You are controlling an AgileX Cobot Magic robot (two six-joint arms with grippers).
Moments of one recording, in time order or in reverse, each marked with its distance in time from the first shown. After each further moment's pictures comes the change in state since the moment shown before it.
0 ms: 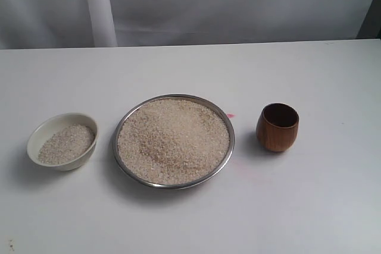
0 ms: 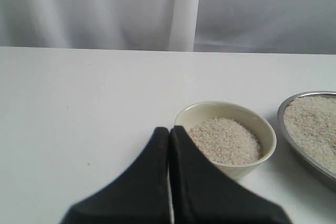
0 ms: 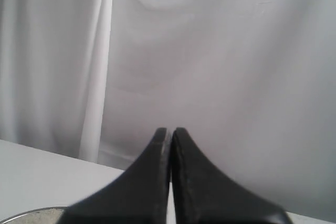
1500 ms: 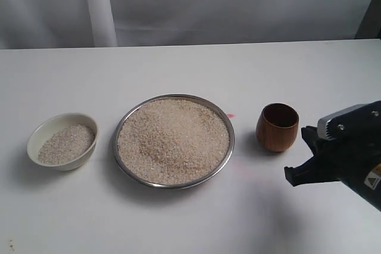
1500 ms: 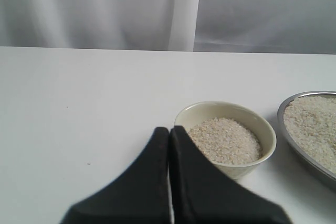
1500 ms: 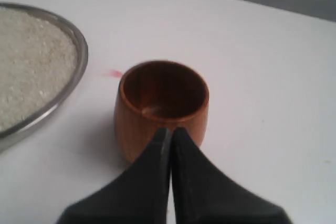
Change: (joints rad) left arm 0.000 0.000 0.000 0.000 0.000 0.000; right arm 0.000 1.353 -0.057 0.034 -0.668 -0.009
